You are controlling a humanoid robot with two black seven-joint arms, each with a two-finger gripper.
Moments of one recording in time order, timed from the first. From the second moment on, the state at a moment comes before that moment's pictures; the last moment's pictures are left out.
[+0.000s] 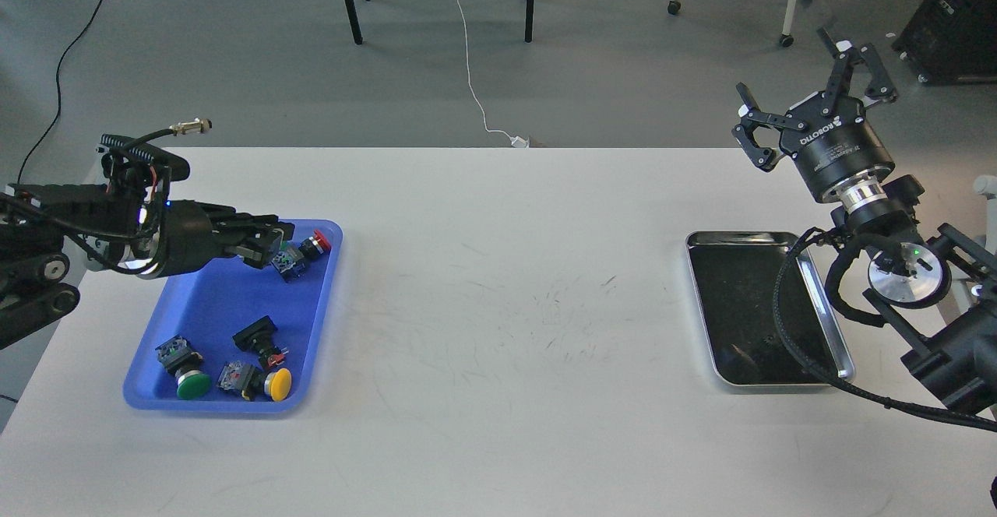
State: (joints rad) left arm -0.90 0.90 -0.27 -1.37 1.69 -0.32 -0.18; right arm 0.60 -0.47 0.85 0.96 0.12 0.40 0.33
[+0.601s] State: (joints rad) left arm -1.02 0.26 -0.19 -1.21 1.81 -0.43 -0.03; right arm 0.70 -0.57 0.87 0.97 0.11 0.37 0.30
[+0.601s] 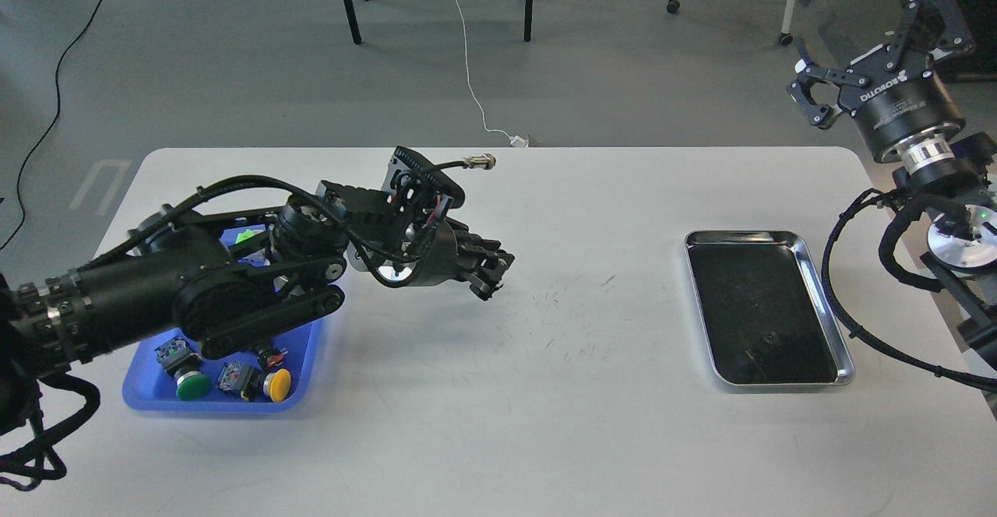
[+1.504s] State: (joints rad) left arm -1.00 -0.04 -0.05 -0.90 1.90 -0.30 0.00; right arm 0.99 -0.35 0.67 0.82 0.11 0.37 0.27
